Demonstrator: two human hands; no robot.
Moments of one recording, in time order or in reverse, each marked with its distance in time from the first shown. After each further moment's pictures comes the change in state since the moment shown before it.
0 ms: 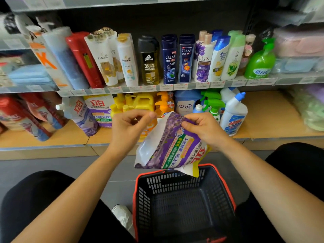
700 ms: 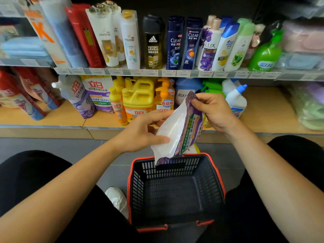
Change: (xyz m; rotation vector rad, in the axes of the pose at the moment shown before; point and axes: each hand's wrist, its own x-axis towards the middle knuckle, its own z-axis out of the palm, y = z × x) left_hand -0.030 -0.008 0.008 0.024 -0.560 -0.193; right_hand 0.009 -0.001 -0.020 0.151 0.055 -0.052
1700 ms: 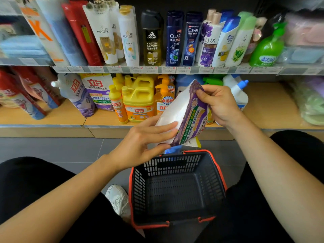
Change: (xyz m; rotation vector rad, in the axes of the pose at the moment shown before) left_hand -0.023 -0.008 0.019 0.492 0.134 0.494; right_hand 0.003 -0.006 -0.006 0.042 0.104 0.034
